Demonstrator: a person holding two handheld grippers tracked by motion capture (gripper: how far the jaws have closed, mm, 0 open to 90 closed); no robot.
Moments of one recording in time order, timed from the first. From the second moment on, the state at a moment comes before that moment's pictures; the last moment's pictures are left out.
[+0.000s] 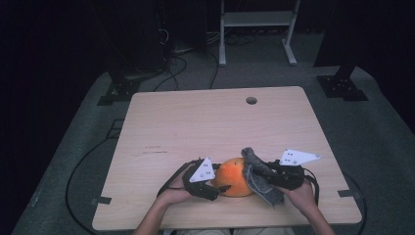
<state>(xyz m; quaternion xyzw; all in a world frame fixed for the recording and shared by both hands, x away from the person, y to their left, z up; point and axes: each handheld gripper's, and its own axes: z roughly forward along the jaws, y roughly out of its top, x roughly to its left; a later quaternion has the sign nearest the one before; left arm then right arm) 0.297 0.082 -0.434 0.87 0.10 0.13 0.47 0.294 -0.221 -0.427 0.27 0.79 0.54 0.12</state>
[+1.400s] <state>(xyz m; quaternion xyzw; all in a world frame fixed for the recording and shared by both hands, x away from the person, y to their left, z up) 0.311 0.110 -0.439 0.86 0.12 0.08 0.49 0.307 -0.229 -0.454 0.30 0.82 0.48 0.10</state>
